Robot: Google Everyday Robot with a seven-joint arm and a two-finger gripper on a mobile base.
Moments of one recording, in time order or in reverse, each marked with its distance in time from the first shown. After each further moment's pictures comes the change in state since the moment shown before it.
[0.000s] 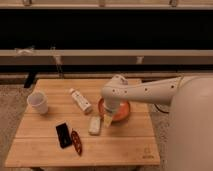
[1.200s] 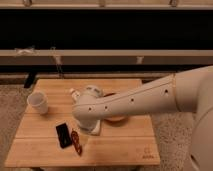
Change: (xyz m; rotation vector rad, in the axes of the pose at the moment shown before) arm -0.084 0.154 -0.061 -0.011 -0.101 -0.132
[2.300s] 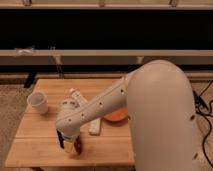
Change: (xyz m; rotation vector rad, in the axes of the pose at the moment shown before) arm -0.058 0.028 0.101 -0.041 0.044 -0.017
